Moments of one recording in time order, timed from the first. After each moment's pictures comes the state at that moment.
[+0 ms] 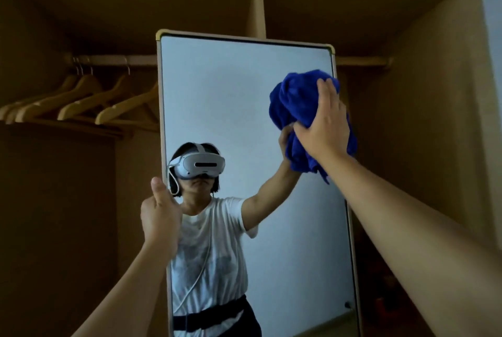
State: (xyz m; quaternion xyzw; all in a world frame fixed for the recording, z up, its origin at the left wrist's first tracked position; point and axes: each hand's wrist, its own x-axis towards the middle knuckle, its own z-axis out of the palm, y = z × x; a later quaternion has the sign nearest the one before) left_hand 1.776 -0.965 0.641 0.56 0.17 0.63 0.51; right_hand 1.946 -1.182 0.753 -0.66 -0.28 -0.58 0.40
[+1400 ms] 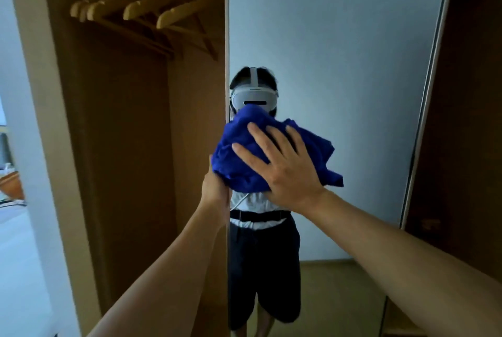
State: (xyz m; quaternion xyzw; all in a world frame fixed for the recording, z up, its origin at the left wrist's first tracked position) left_hand 1.750 -0.965 0.542 0.49 0.11 0.41 0.76; right_hand 1.841 -1.083 0.571 -0.58 -0.53 -0.61 0.08
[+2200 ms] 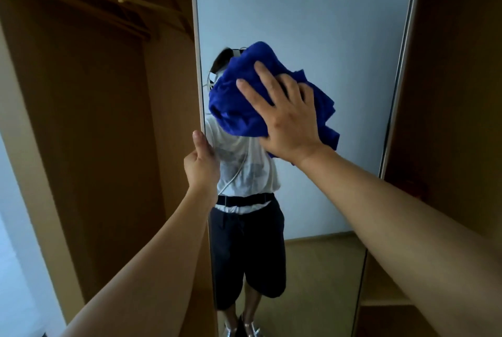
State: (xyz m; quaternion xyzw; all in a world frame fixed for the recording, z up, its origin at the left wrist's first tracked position) left_hand 1.773 -0.975 0.542 0.53 0.22 0.53 0.62; right_hand 1.867 -1.101 0.618 -0.62 -0.46 -0.62 0.12
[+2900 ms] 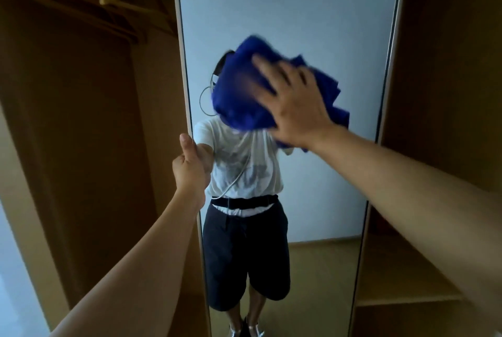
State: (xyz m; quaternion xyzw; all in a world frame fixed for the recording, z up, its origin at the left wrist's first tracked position) left_hand 1.778 -0.963 0.544 0.56 0.27 0.53 0.58; right_hand 1.884 -1.130 0.645 -0.62 -0.50 -0.60 0.05
